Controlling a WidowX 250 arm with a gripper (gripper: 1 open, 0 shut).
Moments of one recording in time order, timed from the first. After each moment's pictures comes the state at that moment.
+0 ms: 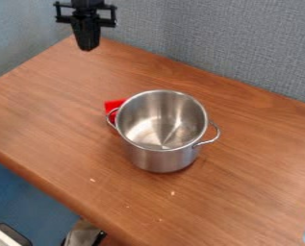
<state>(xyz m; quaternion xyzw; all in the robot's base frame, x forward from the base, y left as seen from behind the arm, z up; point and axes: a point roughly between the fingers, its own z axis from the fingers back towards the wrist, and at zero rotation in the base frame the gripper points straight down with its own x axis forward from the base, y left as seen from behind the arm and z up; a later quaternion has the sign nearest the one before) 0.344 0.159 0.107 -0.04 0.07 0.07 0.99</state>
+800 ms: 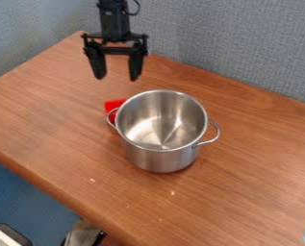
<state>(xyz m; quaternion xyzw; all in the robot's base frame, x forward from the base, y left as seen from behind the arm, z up) 0.344 0.099 0.072 -0.06 0.09 0.14 0.98</state>
